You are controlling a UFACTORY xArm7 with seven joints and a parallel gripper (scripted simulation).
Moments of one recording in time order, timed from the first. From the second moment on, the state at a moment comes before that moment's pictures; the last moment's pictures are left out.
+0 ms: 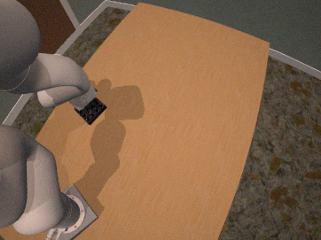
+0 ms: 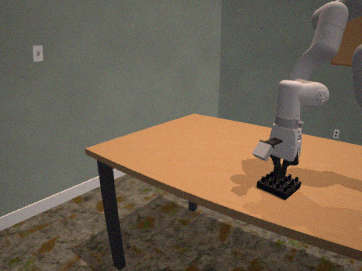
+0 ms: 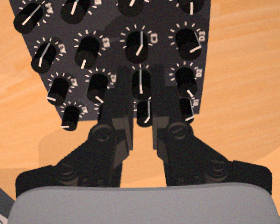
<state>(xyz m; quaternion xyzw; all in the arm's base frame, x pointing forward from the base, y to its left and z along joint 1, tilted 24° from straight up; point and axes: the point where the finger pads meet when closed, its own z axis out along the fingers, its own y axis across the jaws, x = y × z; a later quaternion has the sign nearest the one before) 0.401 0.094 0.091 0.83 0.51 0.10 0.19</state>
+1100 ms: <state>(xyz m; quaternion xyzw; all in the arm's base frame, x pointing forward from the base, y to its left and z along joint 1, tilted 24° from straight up) 0.401 0.094 0.091 0.83 0.52 0.09 0.19</state>
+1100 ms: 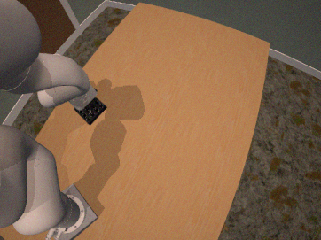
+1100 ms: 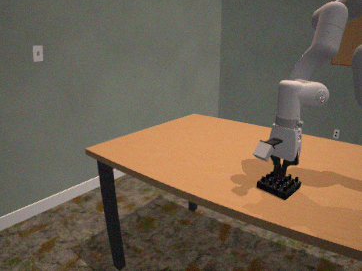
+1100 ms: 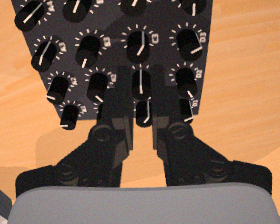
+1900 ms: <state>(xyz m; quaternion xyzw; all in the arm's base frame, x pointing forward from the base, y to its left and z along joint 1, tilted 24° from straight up) 0.401 0.094 0.091 0.75 0.62 0.07 0.20</state>
